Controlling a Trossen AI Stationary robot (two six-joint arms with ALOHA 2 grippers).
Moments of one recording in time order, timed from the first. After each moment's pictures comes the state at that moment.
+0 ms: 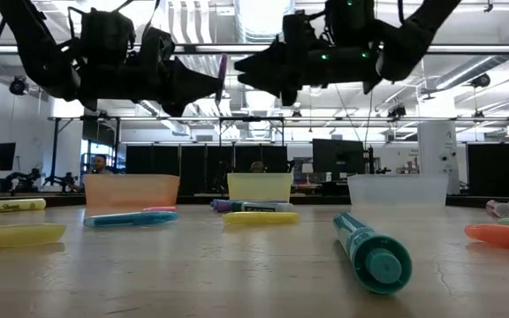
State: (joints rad) left arm 0.33 1.34 0.38 1.03 0.27 -0.03; right arm -0.22 1.70 0.85 0.83 -0.18 0.10
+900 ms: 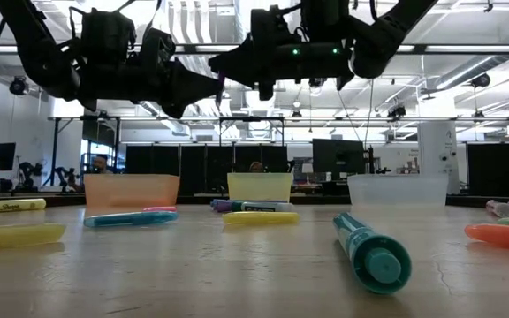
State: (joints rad) left arm 0.33 1.34 0.38 1.01 0.27 -0.03; right arm -0.19 1.82 1.03 0.81 -0.15 0.10
